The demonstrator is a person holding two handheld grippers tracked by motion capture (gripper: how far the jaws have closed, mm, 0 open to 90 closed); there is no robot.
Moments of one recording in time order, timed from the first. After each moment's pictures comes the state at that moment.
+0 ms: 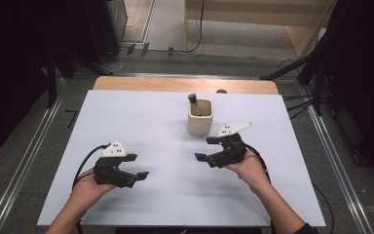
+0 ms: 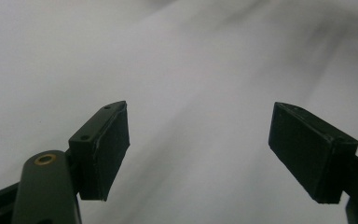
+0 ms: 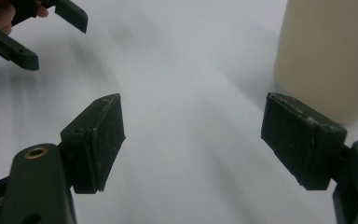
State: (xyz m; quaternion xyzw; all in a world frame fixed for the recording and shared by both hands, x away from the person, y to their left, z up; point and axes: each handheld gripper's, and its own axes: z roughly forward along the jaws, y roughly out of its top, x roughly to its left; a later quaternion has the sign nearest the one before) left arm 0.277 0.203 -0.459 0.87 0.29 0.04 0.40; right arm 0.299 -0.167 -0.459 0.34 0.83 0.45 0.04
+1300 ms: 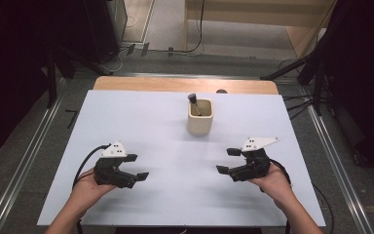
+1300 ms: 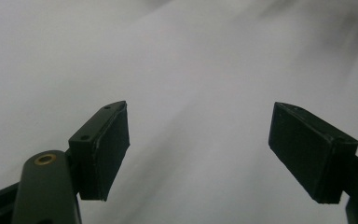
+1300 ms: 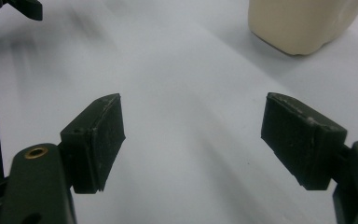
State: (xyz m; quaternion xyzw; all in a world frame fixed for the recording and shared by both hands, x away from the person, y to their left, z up) left arm 0.276 0.203 -0.459 0.87 0.29 0.04 0.39; right arm 0.259 -0.224 -0.470 0.35 0.83 0.44 0.05
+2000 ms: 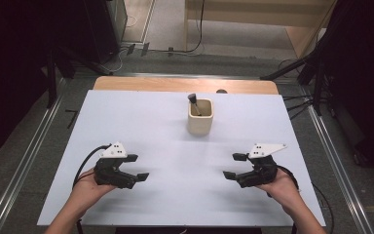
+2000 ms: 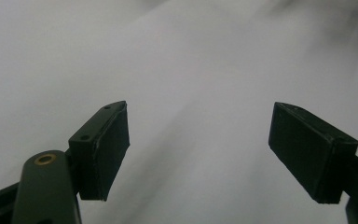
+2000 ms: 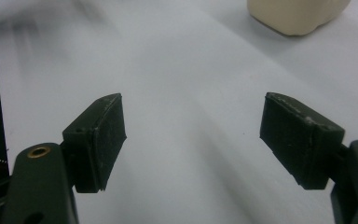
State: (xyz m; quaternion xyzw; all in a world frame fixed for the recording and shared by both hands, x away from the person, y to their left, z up) left arm 0.276 0.203 -0.460 0.87 0.28 0.04 0.40; right arm 0.246 -0.240 -0.477 0.34 0.83 0.44 0.06
